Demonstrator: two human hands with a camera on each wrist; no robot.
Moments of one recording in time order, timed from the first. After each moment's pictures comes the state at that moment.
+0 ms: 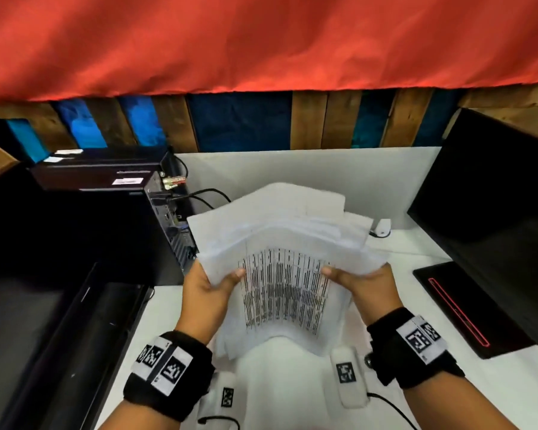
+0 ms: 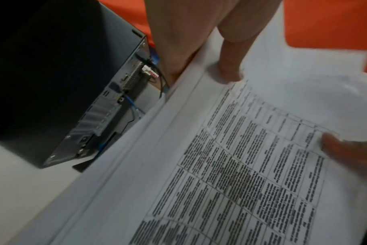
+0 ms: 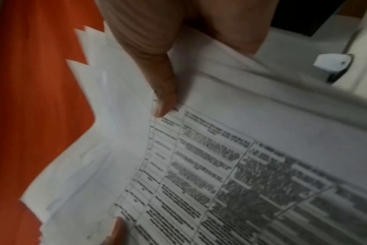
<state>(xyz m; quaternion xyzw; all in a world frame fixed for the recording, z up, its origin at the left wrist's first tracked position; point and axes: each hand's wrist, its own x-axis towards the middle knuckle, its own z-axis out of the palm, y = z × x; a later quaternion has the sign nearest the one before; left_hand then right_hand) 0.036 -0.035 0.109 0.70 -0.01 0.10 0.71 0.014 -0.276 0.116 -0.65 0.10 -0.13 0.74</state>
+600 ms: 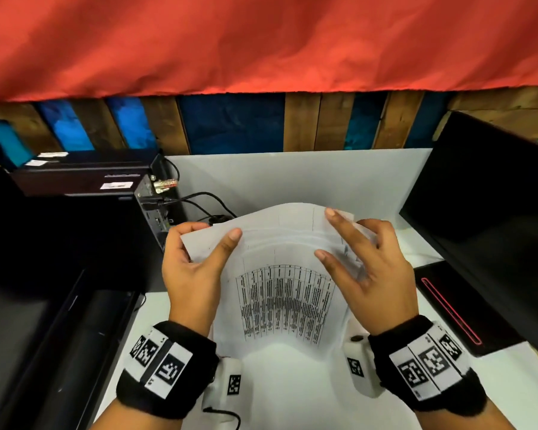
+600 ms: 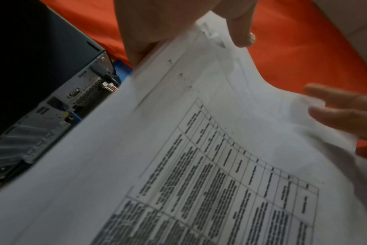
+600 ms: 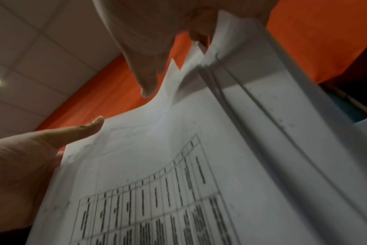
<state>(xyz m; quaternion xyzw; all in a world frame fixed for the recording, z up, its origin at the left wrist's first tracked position) 0.042 -0.048 0.162 0.63 -0.02 0.23 0.74 -0.005 -0.263 0.163 -0.88 -0.05 -0.38 0.28</state>
